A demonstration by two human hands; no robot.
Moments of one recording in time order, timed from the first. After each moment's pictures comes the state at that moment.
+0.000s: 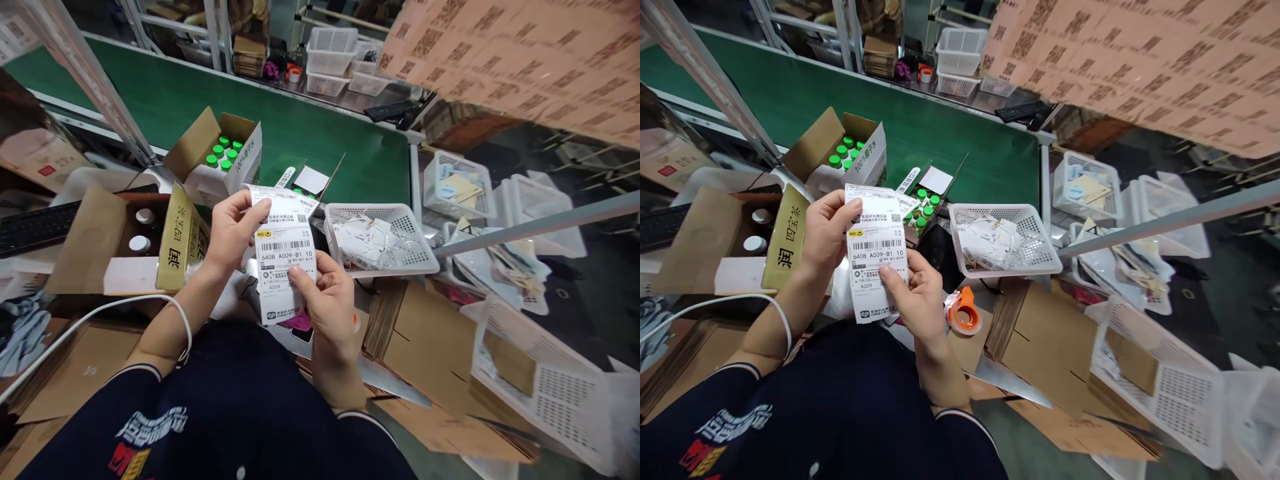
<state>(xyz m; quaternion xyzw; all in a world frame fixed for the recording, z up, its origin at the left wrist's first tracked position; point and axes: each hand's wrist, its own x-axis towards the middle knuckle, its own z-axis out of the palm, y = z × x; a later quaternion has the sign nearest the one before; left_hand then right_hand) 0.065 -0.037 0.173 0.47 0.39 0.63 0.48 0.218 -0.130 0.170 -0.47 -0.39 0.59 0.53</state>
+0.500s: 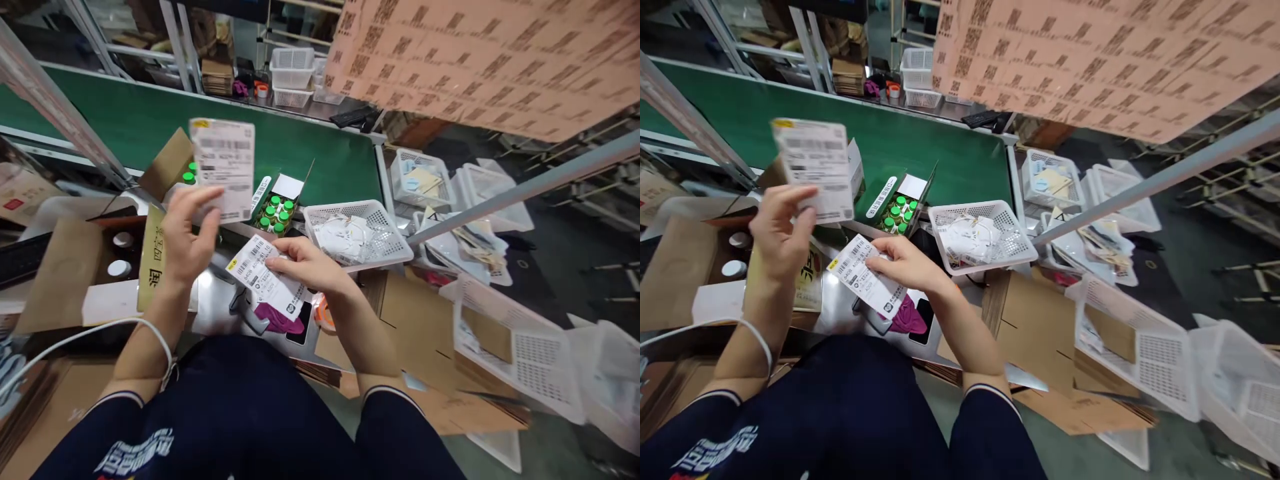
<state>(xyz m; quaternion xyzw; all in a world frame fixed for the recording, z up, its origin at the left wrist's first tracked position) 0.033 -0.029 0.185 0.68 0.39 0.61 0.11 0.263 -0.063 0.191 -0.38 -0.57 0.66 0.30</state>
